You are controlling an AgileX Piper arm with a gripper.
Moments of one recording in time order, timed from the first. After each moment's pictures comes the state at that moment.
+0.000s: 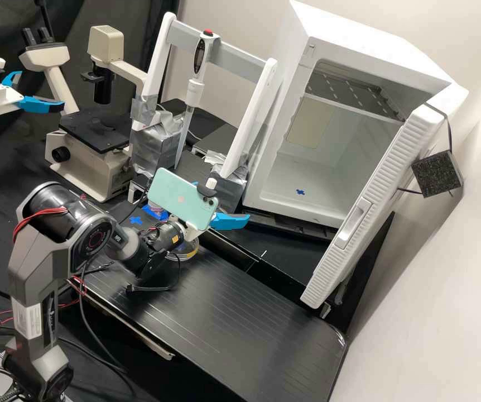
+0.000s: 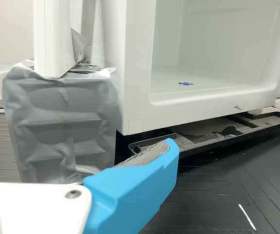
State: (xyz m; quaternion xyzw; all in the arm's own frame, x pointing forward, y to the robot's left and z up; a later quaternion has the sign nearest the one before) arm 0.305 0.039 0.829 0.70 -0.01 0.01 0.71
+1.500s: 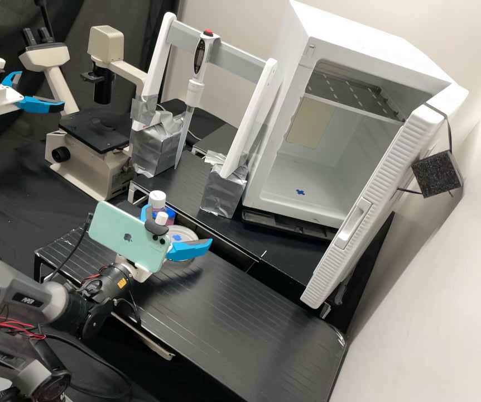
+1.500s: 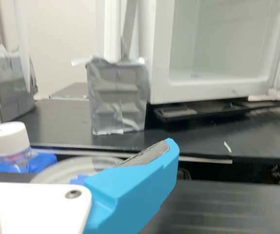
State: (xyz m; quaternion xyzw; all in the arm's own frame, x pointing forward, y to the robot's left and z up) arm 0.164 0.026 0.820 0.71 0.04 0.02 0.70
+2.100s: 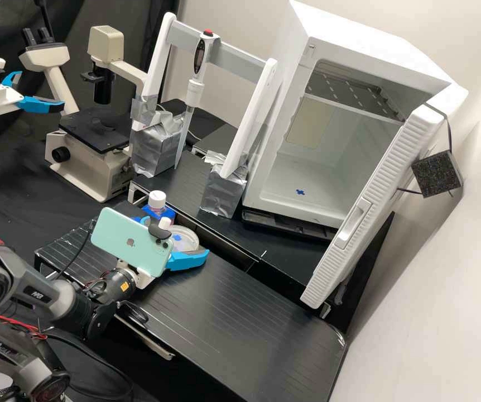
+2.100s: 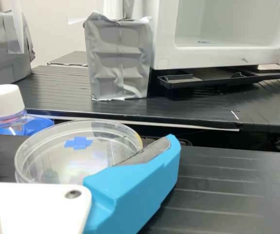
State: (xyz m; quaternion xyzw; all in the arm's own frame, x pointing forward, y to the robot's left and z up) arm 0.168 0.014 0.813 0.70 0.05 -0.03 0.71
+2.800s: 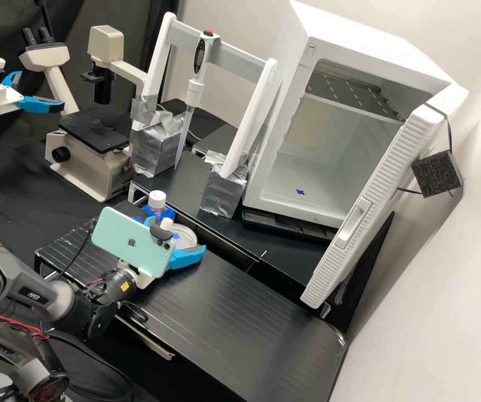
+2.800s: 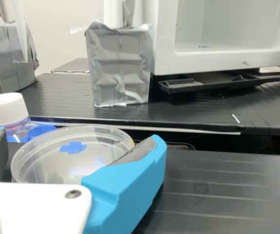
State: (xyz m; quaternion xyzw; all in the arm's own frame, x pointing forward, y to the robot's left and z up) arm 0.165 0.015 0.817 0.71 0.05 -0.01 0.70
